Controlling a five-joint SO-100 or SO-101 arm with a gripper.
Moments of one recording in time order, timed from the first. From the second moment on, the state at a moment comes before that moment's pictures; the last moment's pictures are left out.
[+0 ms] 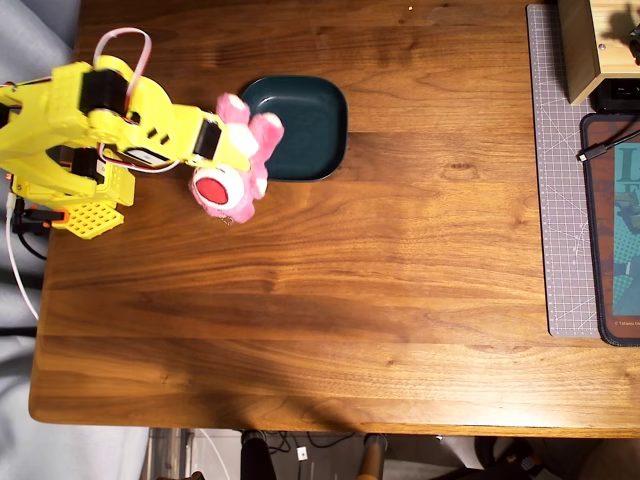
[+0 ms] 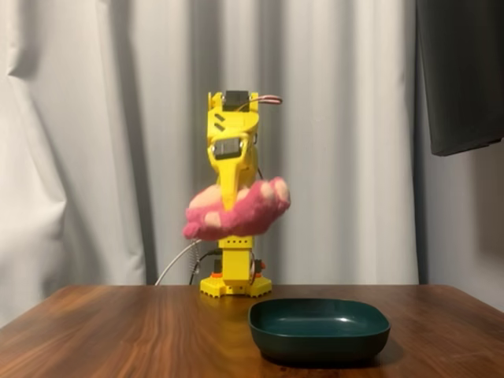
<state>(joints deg) -1.2 125.9 113.1 71.6 11.6</state>
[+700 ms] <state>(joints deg) 17.4 119.4 122.5 42.4 9.9</state>
